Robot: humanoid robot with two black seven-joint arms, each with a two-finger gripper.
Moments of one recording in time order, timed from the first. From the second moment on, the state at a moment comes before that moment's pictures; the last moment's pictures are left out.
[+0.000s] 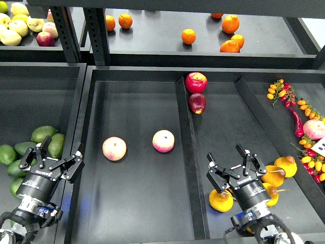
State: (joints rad) left arm 0.21 0.00 -1.44 -1.24 -0.39 -0.49 0.33; right arm -0.16 0.01 1.40 1.26 0.28 0.42 -0.36
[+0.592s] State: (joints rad) left arm 0.15 0.00 -1.44 -1.38 -0.29 -0.49 0.26; right arm -0.06 0.01 1.37 1.31 0.29 0.39 -0.35
